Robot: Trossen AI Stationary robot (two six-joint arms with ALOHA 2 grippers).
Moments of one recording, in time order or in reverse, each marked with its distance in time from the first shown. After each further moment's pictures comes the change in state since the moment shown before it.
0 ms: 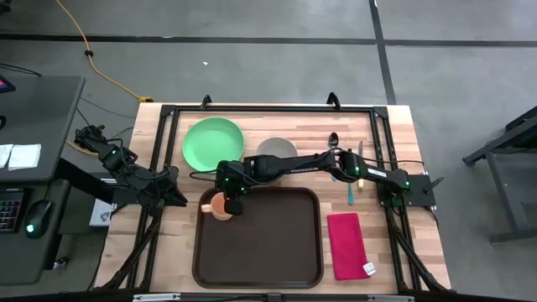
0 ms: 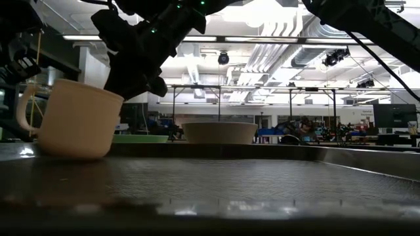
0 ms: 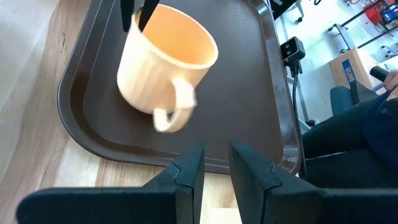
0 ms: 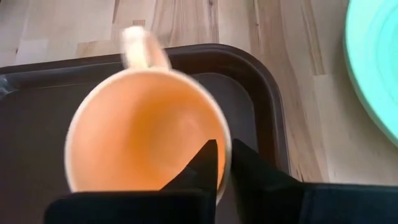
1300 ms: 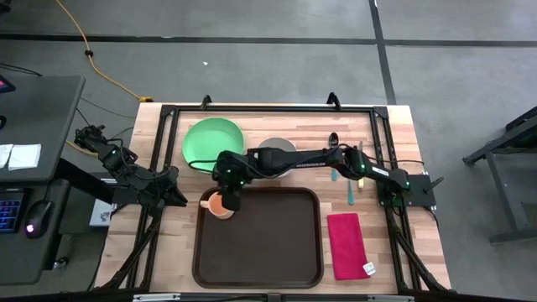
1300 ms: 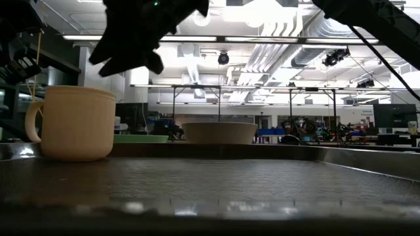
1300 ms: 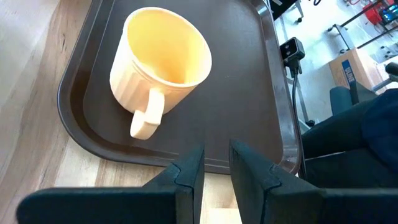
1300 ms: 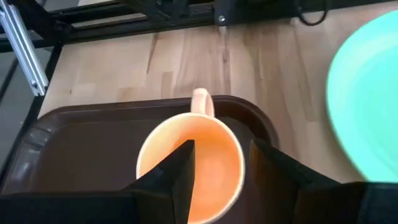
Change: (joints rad) left arm 0.000 -0.001 0.000 0.001 0.000 0.000; right arm -0.009 -0.071 0.022 0.038 -0.043 -0.006
